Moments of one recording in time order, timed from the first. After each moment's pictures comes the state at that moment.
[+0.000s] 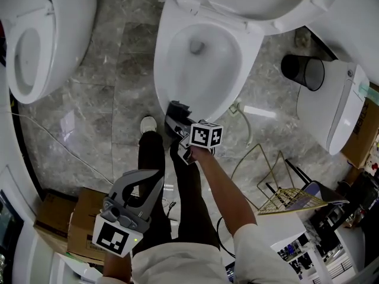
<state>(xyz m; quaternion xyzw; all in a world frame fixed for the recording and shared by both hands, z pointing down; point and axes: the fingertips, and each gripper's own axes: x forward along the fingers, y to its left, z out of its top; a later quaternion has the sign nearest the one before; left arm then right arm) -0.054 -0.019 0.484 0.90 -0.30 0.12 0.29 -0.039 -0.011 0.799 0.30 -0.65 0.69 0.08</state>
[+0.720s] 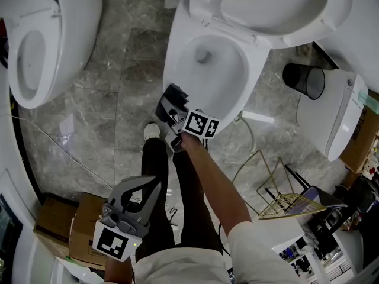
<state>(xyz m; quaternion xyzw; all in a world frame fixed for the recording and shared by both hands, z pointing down) -0.098 -0.034 0.495 0.89 -0.31 0.12 0.29 -0.082 -0.121 0.797 0.38 -0.63 0.68 -0.02</state>
